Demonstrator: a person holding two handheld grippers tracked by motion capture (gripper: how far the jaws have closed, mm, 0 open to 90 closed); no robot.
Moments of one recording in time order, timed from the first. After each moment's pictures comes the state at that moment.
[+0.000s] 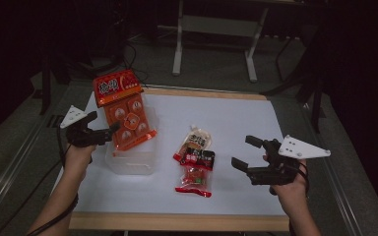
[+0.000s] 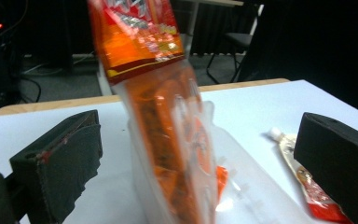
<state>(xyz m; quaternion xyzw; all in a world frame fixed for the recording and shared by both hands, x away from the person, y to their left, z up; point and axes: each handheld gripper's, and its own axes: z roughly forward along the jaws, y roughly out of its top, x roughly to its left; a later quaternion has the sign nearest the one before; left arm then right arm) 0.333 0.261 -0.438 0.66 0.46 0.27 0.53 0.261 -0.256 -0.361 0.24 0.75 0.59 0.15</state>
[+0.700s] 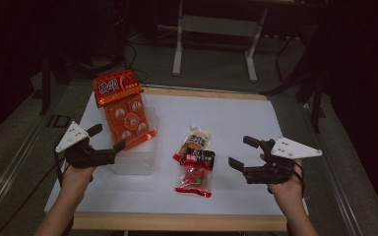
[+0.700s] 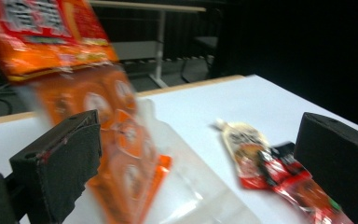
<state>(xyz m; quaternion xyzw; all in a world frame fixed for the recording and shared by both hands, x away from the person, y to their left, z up) 0.273 0.232 -0.421 0.68 0.41 0.25 0.56 0.268 -0.252 -0.371 0.24 0.77 0.57 0.17</state>
